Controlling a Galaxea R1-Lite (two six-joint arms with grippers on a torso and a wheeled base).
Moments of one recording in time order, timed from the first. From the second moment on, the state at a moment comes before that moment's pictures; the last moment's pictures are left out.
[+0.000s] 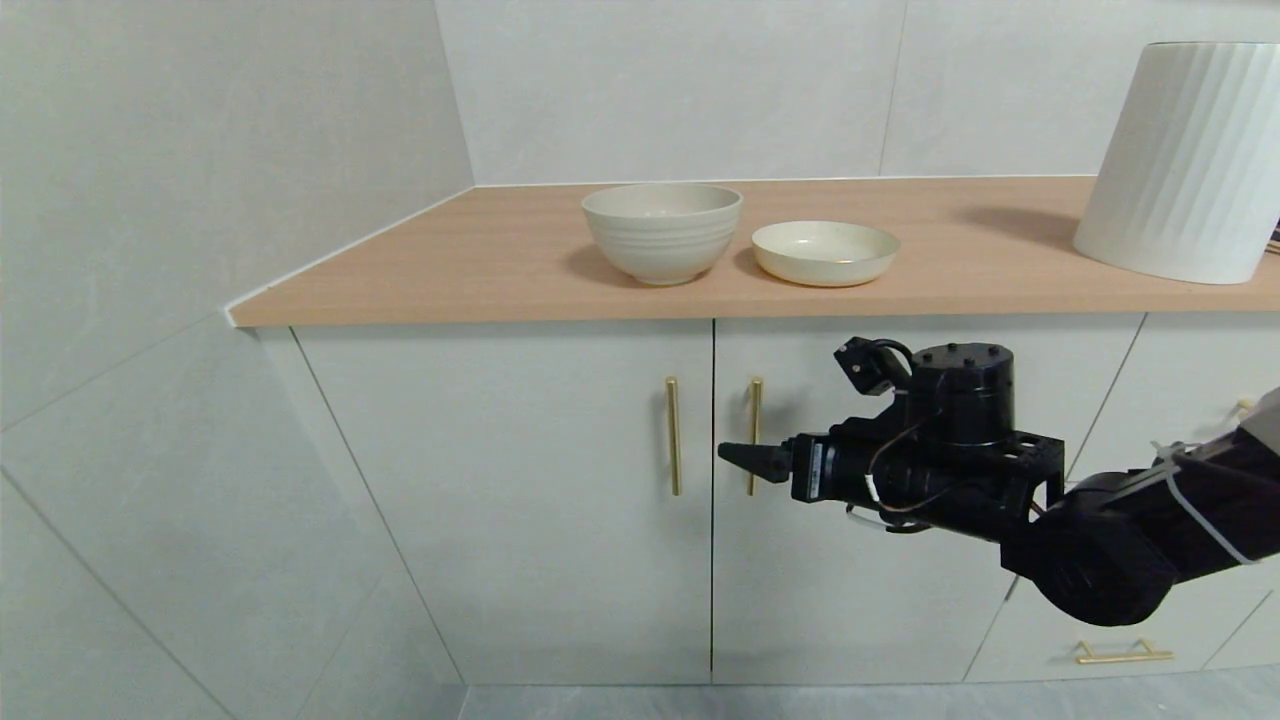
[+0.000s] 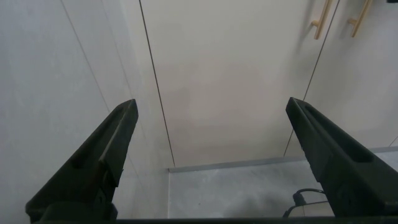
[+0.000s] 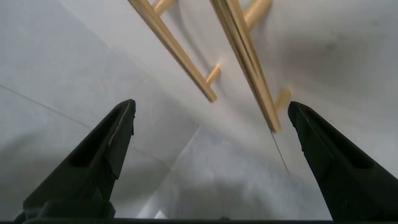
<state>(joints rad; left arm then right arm) 0.00 0.00 0.00 0.01 -0.10 0.03 0.57 1.96 -0.88 -0.81 0.25 0.38</state>
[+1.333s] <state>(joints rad) 0.00 0.00 0.00 0.01 -0.10 0.03 0.61 2.12 -0.90 -0.98 0.25 0.39</state>
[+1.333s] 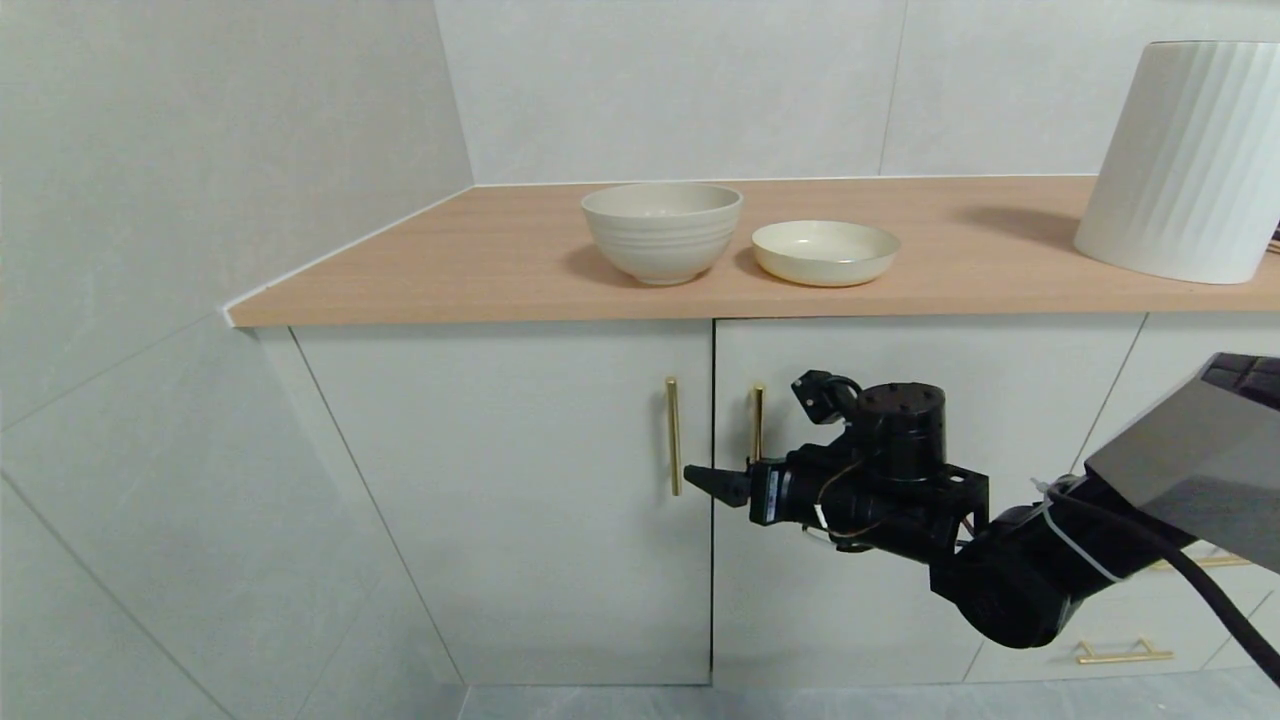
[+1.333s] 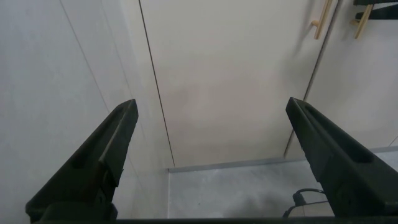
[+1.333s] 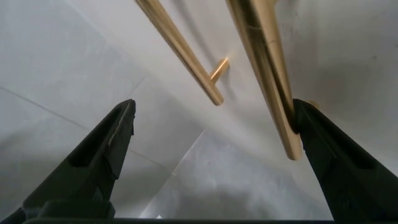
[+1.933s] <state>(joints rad) 0.00 0.00 0.00 0.01 -0.10 0.03 0.61 2.01 -0.81 -0.97 0.30 0.39</state>
